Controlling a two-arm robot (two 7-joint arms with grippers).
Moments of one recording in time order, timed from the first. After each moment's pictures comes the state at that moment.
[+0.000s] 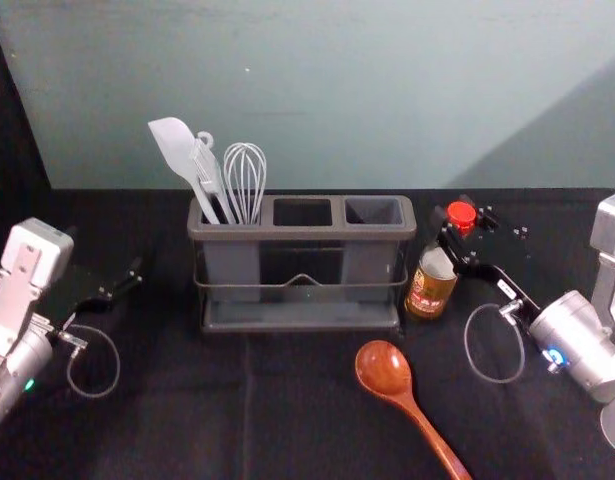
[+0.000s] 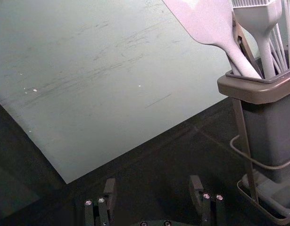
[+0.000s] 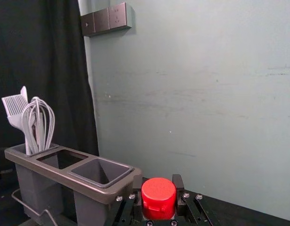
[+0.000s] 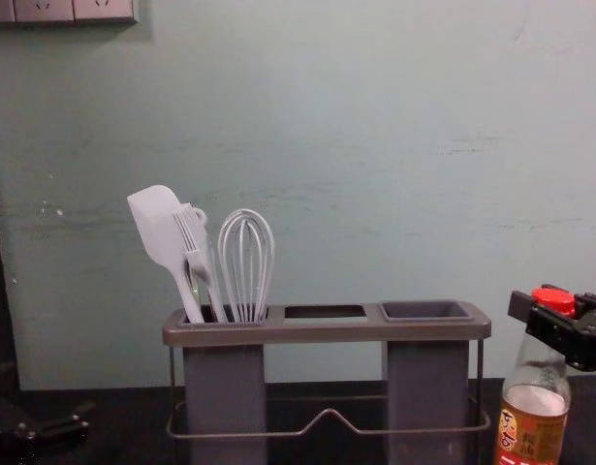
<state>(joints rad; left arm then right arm) -0.20 0.60 0.45 -1.41 -0.25 -0.12 0.03 0.19 0.34 -0.19 -1.36 0.40 -0.24 0.45</state>
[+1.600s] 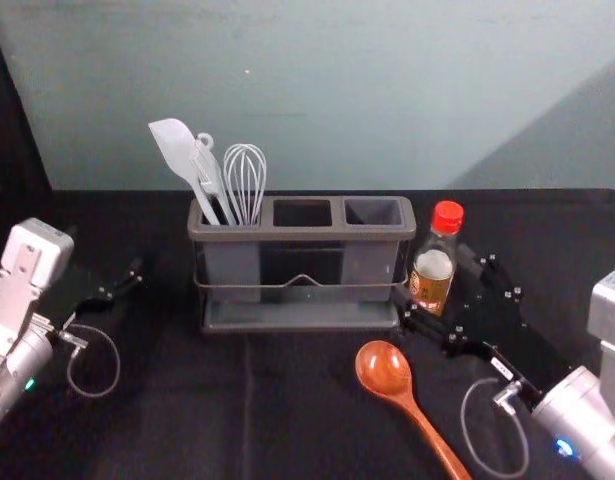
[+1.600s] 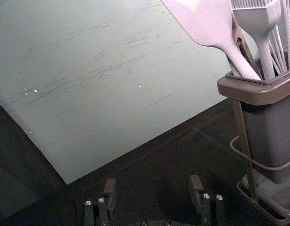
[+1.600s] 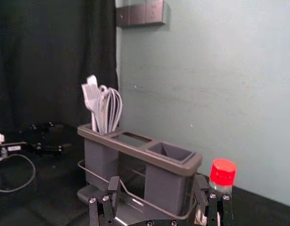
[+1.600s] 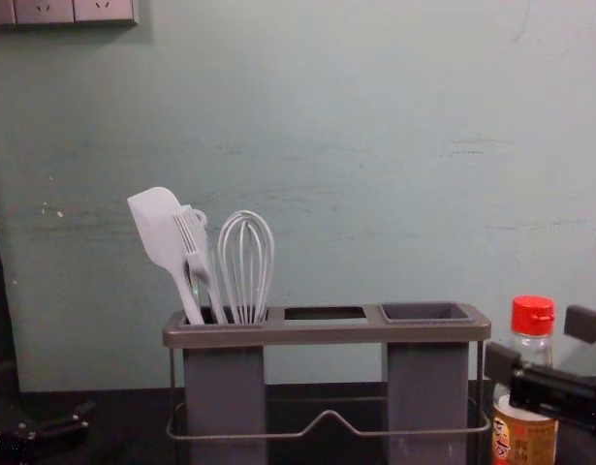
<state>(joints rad) -0.20 0.60 0.45 -1.41 -0.25 -0.12 0.03 -0.13 0.41 -0.19 -1.77 0.27 -0.18 0.34</state>
